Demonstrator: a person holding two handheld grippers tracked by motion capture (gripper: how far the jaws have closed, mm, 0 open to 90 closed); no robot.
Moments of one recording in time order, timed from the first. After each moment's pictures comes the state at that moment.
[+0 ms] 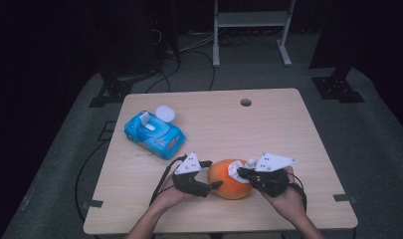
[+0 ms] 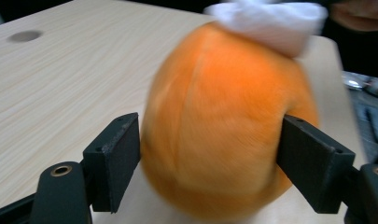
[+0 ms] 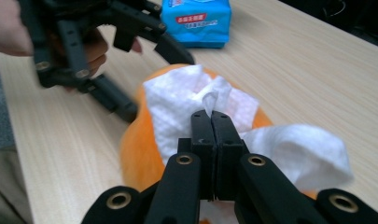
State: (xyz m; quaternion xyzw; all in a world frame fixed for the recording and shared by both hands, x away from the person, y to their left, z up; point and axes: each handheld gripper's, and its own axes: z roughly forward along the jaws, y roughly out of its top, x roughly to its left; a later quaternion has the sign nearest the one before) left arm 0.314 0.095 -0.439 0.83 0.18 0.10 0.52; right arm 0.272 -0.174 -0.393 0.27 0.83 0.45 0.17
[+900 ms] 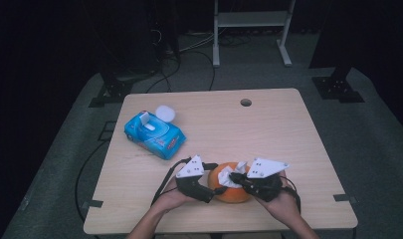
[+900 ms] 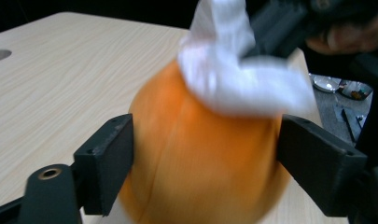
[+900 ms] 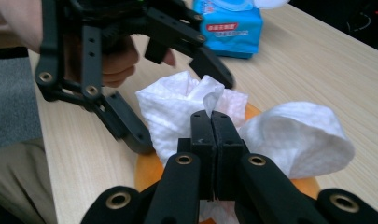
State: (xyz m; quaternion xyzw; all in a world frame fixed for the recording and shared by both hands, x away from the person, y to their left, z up) left arm 0.303 0.081 -0.434 0.83 0.12 0.08 0.54; right arm 0.263 -0.155 -0.394 0.22 0.85 0.46 0.16
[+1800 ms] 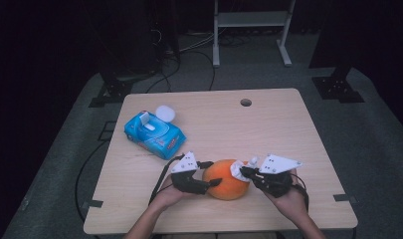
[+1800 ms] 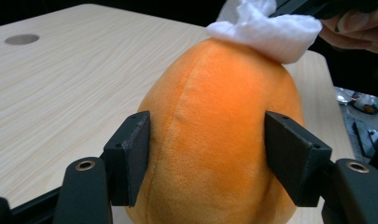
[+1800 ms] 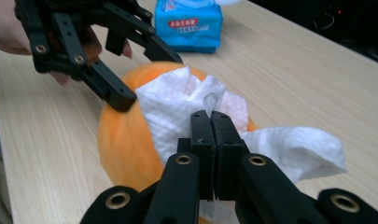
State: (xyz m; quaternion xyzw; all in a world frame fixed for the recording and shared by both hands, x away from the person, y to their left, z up) left arm 0.319 0.099 -0.444 0.82 0.18 0.07 0.54; right arm 0.273 -0.187 -0.401 0.26 0.83 0.46 0.19
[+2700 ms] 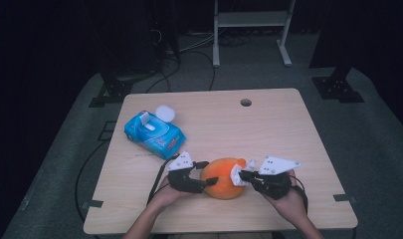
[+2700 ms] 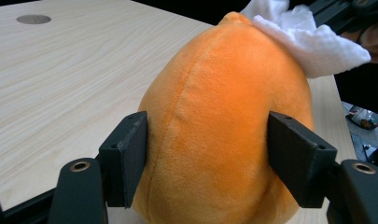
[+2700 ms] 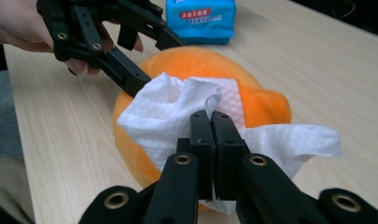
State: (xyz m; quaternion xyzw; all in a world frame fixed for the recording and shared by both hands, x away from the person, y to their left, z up) left arm 0.322 0.109 -0.452 0.81 0.21 0.06 0.55; right arm 0.273 -0.185 -0.408 0.26 0.83 0.47 0.16
